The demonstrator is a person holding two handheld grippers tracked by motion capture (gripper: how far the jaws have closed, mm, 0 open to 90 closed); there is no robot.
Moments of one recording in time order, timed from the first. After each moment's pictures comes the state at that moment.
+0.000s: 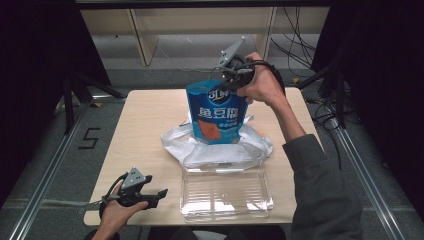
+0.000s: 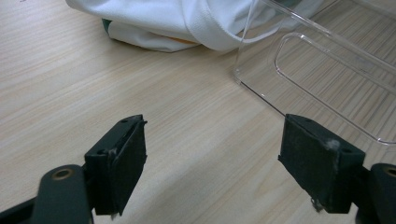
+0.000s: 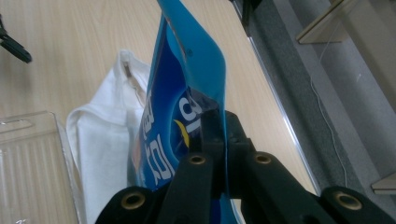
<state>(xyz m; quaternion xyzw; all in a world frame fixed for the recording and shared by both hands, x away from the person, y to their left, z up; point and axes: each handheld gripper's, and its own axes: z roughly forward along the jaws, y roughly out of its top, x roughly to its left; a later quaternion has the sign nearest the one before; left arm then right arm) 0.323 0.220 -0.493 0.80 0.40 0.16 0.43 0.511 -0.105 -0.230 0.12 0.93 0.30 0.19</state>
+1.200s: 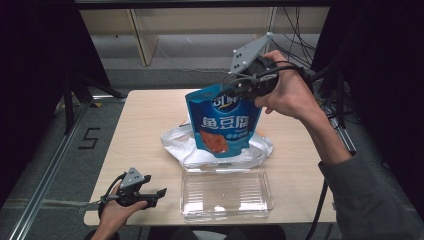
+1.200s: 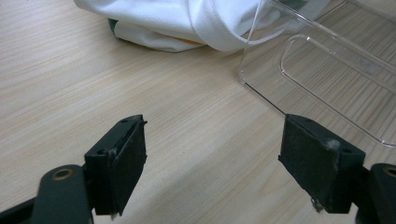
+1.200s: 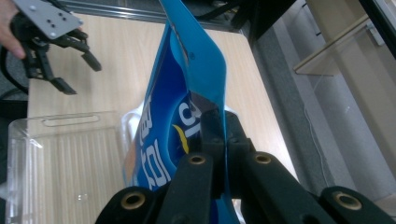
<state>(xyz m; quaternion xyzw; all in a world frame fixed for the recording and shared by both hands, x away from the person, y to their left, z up) 0.324 0.222 -0.493 0.79 0.42 0.16 0.43 0.419 -0.127 -0.176 0.05 0.92 0.32 0.21</state>
